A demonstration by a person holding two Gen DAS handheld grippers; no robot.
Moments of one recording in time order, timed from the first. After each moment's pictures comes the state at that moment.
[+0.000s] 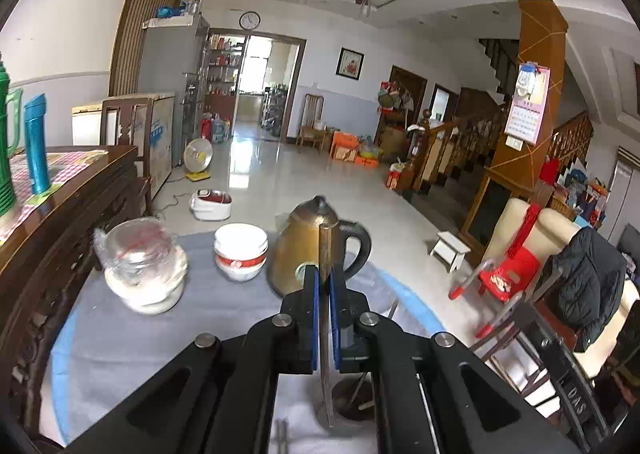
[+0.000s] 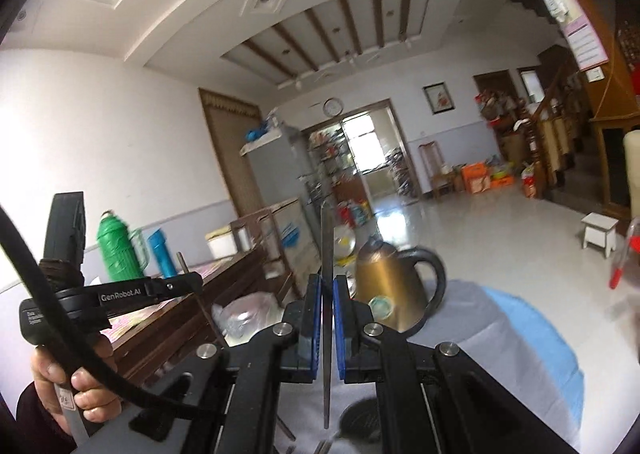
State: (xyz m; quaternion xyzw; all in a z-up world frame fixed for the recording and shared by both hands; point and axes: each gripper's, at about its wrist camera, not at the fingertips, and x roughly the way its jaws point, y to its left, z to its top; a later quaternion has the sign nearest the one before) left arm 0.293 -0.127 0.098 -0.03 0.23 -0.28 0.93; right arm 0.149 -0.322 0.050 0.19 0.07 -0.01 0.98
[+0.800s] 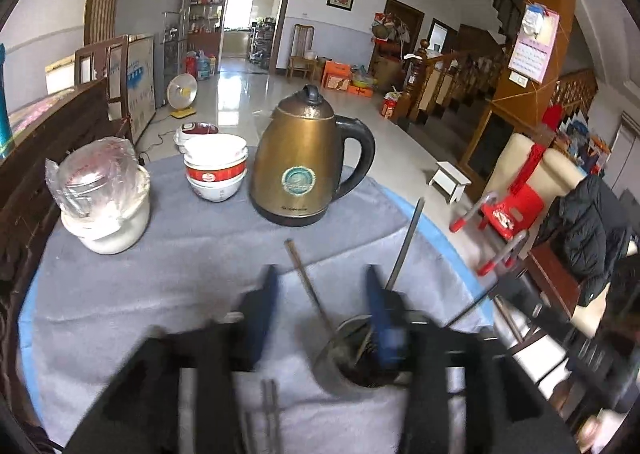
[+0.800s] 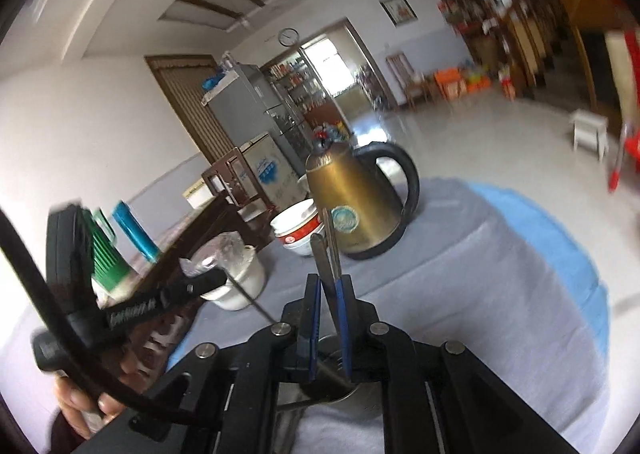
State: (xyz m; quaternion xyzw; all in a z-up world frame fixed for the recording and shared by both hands) left arm 0.322 -0.162 -0.002 0.02 0.35 -0.29 0.89; right arm 0.193 -0.380 -0.048 0.32 0.22 0.02 0.92
